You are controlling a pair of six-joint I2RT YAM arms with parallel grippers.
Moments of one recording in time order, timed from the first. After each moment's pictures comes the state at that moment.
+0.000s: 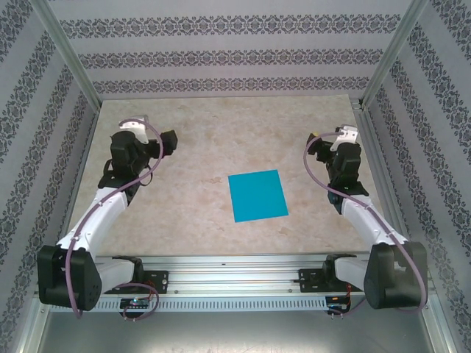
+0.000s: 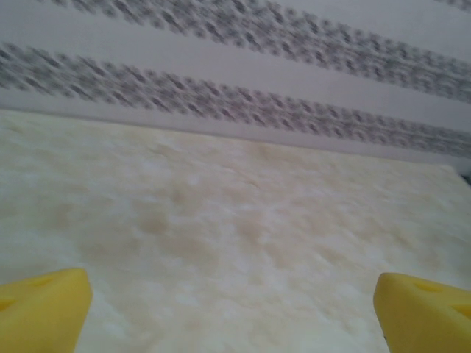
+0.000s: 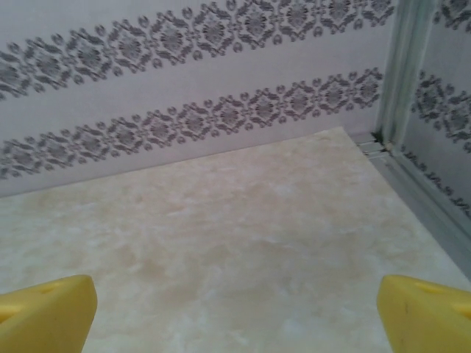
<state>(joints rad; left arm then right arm) -0.16 1.18 0.81 0.05 0.17 -0.32 0.07 1.16 0.64 0.27 0.12 0.19</state>
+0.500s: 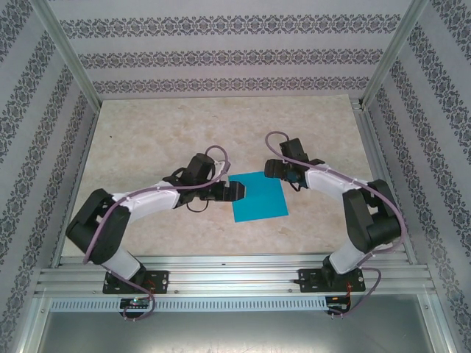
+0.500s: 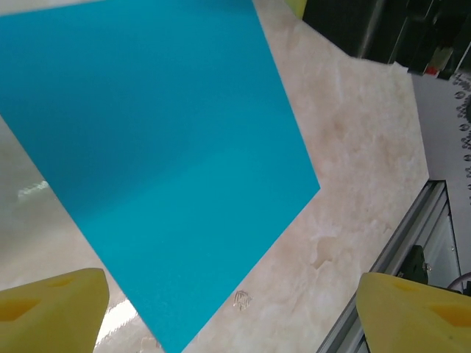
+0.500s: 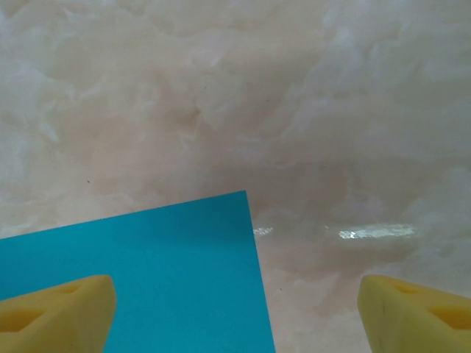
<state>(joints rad) -0.66 1.61 0.86 -0.04 0.49 -0.66 0.37 1.65 0.94 -0.29 0.07 0.42</state>
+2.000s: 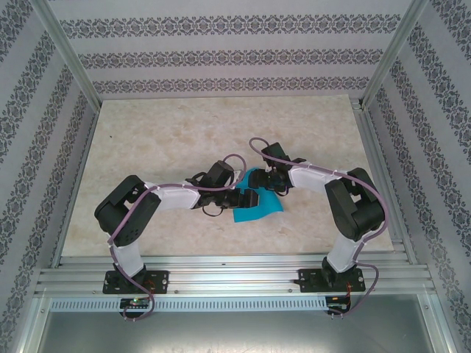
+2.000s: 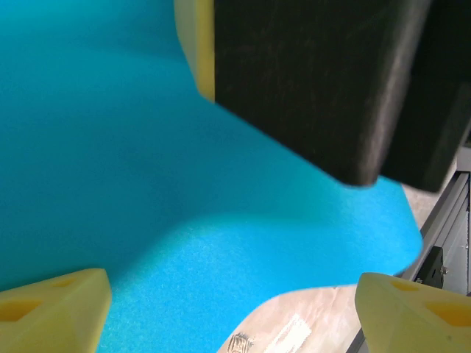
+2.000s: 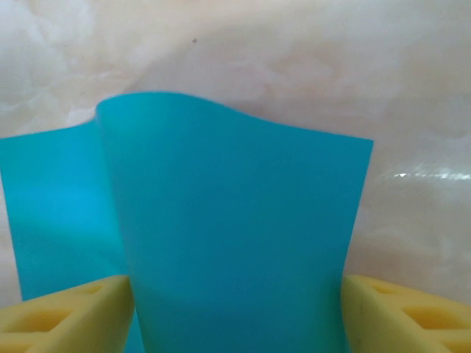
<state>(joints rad) -0.75 1.81 0.93 0.03 0.48 -0.74 0.49 1.76 0.99 -0.36 -0.12 0.49</state>
